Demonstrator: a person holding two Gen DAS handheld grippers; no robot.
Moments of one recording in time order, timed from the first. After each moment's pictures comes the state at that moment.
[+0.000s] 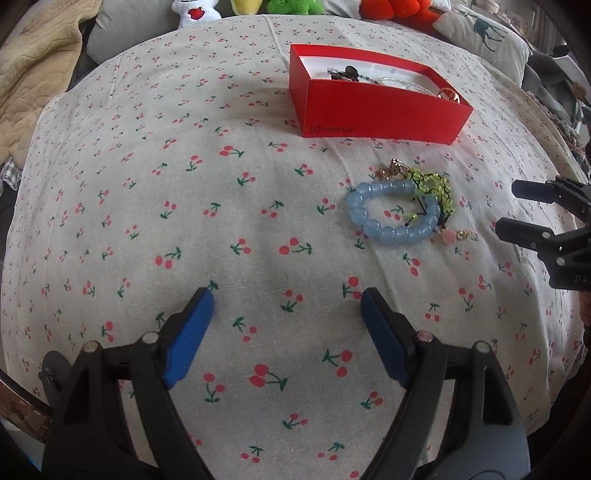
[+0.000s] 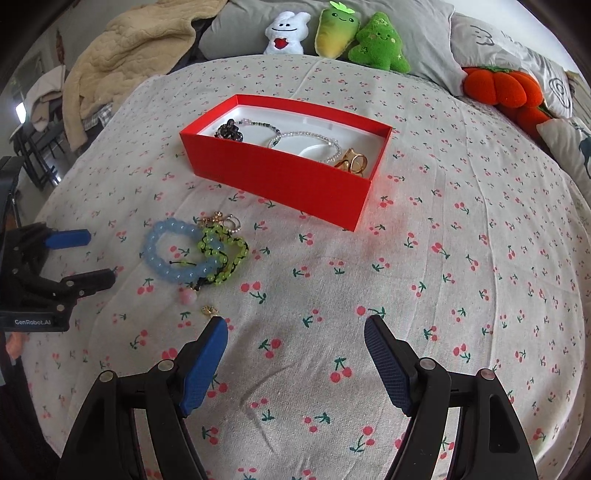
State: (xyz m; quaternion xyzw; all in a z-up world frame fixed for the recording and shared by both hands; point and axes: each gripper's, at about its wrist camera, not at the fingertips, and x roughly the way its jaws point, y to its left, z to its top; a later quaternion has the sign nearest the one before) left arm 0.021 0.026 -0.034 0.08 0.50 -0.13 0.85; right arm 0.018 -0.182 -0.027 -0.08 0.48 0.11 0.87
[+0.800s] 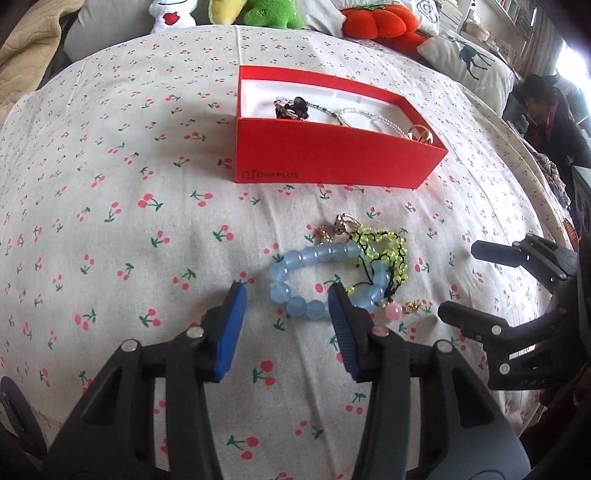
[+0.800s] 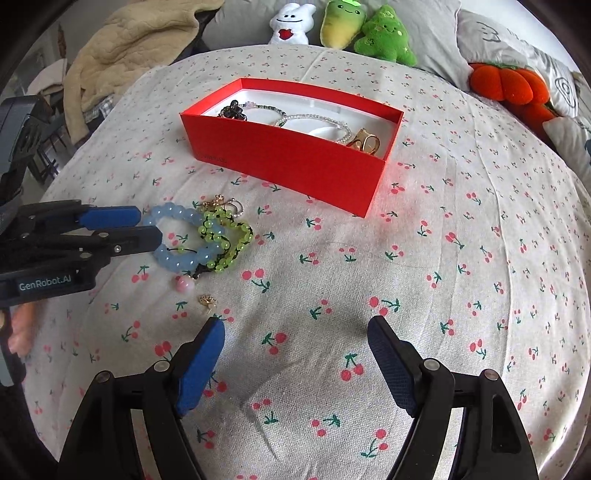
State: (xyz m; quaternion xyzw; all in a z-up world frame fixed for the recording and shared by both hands) left arm 0.054 -0.016 -0.032 0.02 0.49 -0.17 0.85; right arm 0.023 -0.173 -0.036 -0.08 0.49 0.12 0.86
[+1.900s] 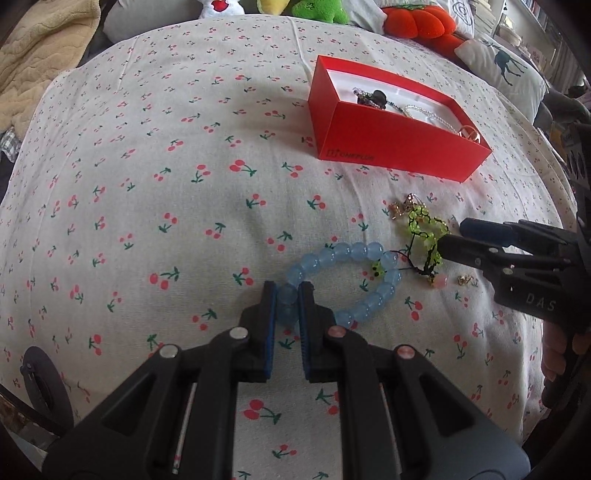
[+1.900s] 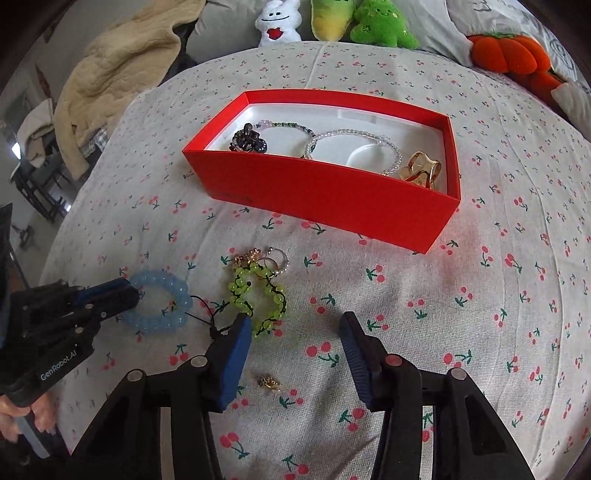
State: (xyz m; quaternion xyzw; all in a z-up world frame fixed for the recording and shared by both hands) left arm 0.043 0.031 -0.034 0.02 0.51 -0.11 0.85; right arm 0.066 -0.142 -0.040 0.01 0.51 0.12 0.85
